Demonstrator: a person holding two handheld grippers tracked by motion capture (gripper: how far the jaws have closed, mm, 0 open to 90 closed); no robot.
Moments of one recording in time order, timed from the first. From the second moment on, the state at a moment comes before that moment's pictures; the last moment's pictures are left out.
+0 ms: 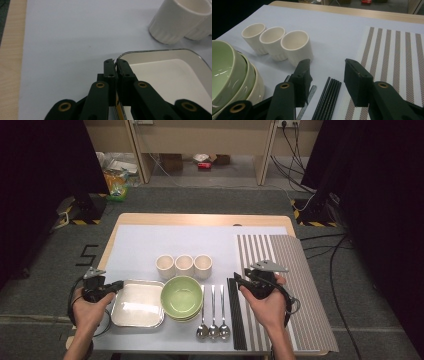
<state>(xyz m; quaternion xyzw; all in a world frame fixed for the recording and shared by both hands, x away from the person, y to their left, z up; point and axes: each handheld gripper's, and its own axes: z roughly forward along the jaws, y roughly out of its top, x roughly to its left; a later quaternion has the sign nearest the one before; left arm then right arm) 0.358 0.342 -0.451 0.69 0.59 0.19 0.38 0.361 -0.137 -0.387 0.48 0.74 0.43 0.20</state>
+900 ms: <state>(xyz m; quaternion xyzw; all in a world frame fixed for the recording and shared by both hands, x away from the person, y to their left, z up) 0.360 0.361 -0.459 0.67 0.63 0.12 0.38 0.362 -0.138 -0.390 0.49 0.74 0.42 0.20</state>
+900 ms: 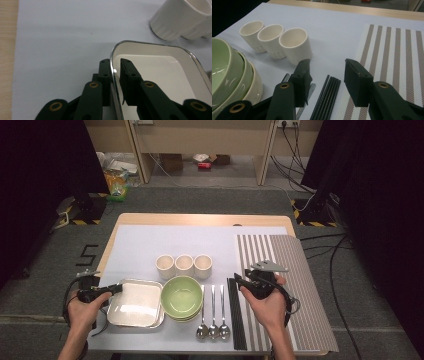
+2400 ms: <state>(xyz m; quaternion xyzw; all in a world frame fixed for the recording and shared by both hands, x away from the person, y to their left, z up) 0.341 0.347 -0.382 0.57 0.56 0.27 0.54 0.359 -0.143 -0.386 0.48 0.70 0.46 0.27</state>
